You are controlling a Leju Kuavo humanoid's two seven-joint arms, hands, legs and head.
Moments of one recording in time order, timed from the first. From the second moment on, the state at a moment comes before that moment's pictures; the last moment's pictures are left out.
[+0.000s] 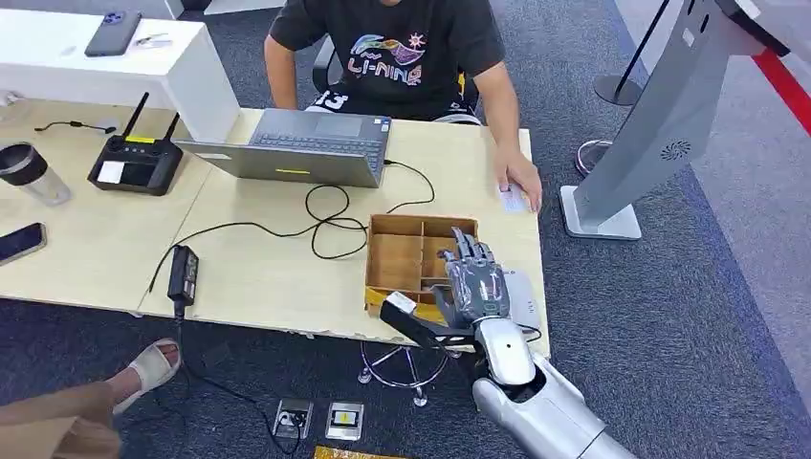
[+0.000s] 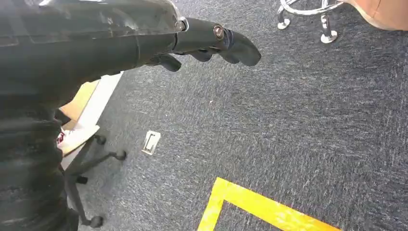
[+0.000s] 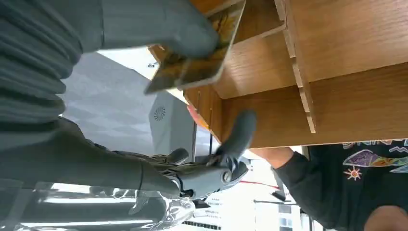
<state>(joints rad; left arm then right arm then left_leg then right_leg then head) -0.18 -0.20 1.52 -0.13 -1.44 0.70 0.00 -0.56 -0.01 0.87 -0.99 1.17 -0.28 0.35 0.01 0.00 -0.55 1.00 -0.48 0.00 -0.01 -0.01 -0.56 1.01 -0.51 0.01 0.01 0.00</state>
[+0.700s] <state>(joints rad) -0.18 -0.20 1.52 -0.13 -1.46 0.70 -0.04 -0.54 -0.03 0.87 -0.98 1.17 -0.28 0.39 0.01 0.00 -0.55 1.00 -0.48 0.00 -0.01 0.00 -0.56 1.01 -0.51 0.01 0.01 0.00</state>
